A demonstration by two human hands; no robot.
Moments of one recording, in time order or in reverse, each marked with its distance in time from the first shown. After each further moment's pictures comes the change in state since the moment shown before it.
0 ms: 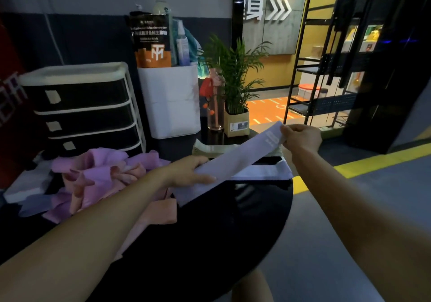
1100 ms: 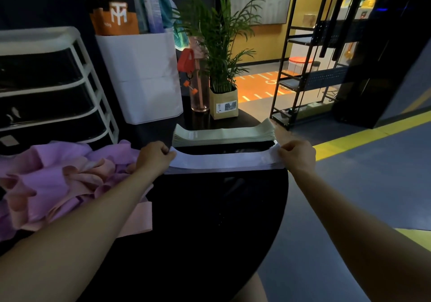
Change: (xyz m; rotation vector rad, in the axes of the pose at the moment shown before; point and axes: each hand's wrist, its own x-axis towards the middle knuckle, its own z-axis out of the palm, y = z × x) left_hand 0.064 -0.060 0.019 0.036 0.563 -0.441; right_hand 0.027 0.098 0.000 -0.576 -0.037 -0.034
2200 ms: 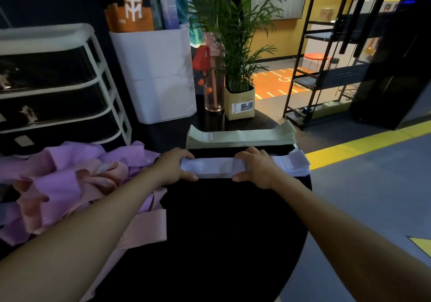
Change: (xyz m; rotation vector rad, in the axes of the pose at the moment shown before) left_hand 0.006 -0.023 -0.007 0.116 -0.336 0.272; right_hand -0.032 -0.065 0.057 -0.345 -0.726 -0.554
